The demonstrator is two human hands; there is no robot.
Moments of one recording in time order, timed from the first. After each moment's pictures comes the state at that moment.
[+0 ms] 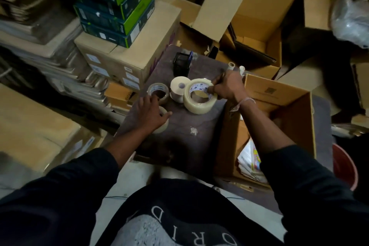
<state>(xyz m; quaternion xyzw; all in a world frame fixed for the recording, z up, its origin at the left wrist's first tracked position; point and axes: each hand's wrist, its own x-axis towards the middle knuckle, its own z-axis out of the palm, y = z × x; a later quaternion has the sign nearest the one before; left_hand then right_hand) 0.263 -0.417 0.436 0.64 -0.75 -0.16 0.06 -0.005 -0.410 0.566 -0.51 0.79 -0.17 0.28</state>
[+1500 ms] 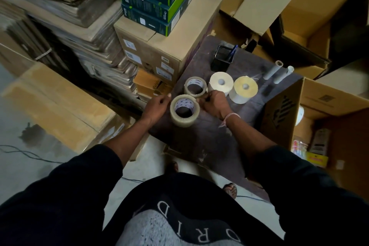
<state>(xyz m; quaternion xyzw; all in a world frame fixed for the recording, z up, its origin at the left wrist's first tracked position) 0.387 -0.453 0.413 0.64 -0.58 -0.46 0.20 0.153 -0.439 0.462 -0.55 0.75 -0.10 0.35</state>
